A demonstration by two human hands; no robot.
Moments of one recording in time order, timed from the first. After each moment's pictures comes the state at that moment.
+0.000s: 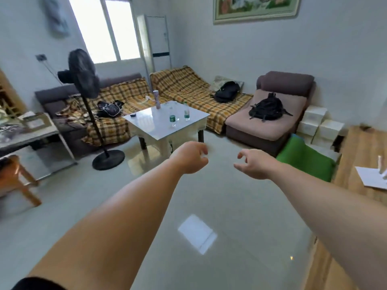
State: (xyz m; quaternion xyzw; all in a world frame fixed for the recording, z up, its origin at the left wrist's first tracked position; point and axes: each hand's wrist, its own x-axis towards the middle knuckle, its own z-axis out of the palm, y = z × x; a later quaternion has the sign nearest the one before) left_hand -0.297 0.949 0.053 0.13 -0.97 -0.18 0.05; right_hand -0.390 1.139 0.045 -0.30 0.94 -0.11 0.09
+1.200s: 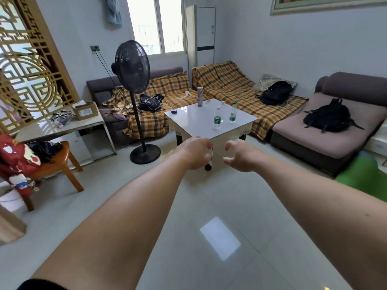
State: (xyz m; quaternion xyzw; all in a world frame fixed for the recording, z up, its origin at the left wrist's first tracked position) left_hand -0.308 0.686 0.053 0.22 -0.96 -0.16 0.06; right_hand -0.422 0.815 0.046 -0.41 0.90 -0.10 0.07
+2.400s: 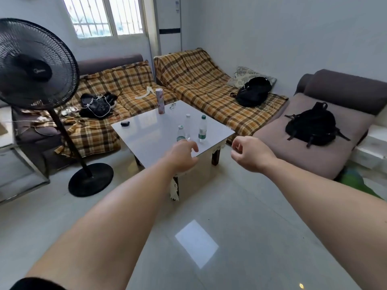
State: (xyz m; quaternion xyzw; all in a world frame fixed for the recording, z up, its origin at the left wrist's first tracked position) left_hand -0.828 0.472 0.015 0.19 -0.96 -0.22 0.01; right_hand -0.932 0.660 0.042 -0.33 0.93 -0.15 0.03
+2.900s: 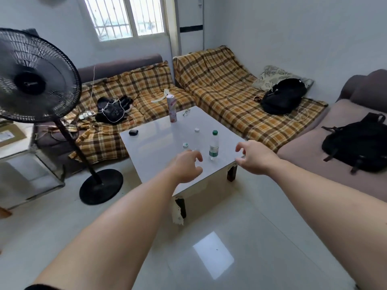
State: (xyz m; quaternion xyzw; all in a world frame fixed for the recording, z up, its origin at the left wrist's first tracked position) left_hand -1.020 0.411 -0.010 0.27 -0.94 -0.22 -0.01; right_hand -1.166 0.571 0.015 -0.39 0.91 -0.12 0.10
